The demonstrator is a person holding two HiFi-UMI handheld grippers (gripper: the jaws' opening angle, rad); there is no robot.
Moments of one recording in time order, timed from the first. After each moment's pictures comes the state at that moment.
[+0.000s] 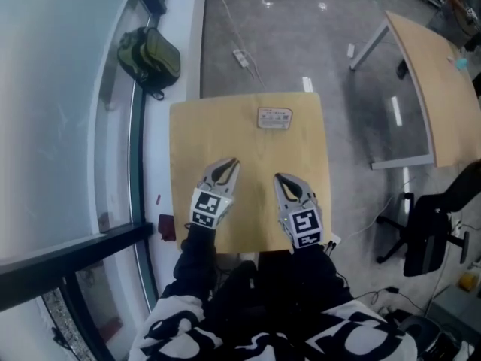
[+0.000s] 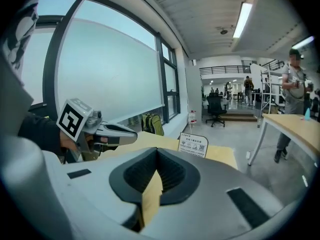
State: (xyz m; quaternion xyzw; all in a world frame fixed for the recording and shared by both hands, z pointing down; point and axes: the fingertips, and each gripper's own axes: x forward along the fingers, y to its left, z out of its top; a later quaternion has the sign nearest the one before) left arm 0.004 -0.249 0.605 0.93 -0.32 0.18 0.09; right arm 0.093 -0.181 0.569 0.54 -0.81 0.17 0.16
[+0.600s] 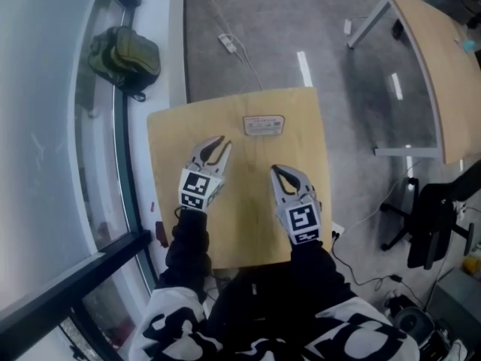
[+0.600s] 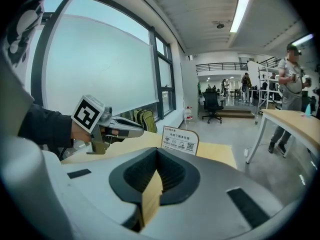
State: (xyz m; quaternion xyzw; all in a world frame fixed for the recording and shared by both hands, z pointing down) left arm 0.042 -0.356 0.657 0.93 -0.29 0.22 0.09; right arm 0.133 -0.250 0.618 0.55 -0.80 0.17 0.17
